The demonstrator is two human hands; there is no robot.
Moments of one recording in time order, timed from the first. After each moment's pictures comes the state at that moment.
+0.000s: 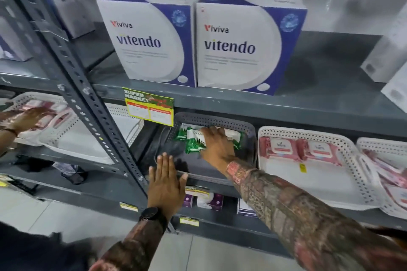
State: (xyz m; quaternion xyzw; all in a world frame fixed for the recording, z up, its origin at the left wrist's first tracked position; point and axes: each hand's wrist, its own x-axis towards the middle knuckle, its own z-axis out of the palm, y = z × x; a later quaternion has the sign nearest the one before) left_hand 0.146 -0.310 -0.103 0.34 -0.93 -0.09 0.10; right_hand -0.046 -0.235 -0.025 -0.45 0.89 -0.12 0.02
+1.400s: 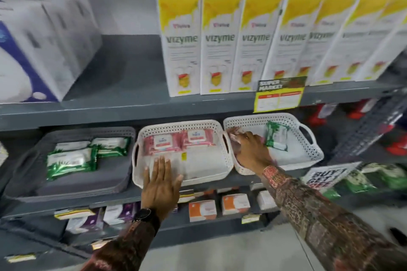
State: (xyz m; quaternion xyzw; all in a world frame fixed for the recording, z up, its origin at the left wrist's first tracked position) left_hand -0.041 -0.032 -0.097 0.16 -0.98 -0.13 0.08; right_hand -0.233 0.214 -0.019 -0.21 0.97 -0.12 0.01
